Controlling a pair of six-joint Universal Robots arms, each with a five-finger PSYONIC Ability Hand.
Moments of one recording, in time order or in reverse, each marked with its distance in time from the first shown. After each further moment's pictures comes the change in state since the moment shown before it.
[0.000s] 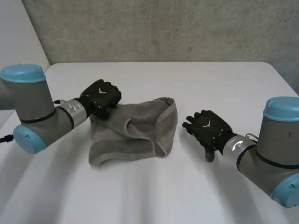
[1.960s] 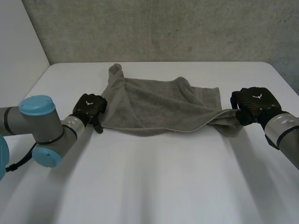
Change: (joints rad) left arm 0.047 -0.196 -0.070 0.351 -0.185 -0.257; right arm -0.257 -0.145 0.054 -0.114 -0.003 0.338; left_hand -0.087 -0.034 -0.048 -0.036 -0.083; right_hand 1.079 1.092 1.087 1.083 1.109
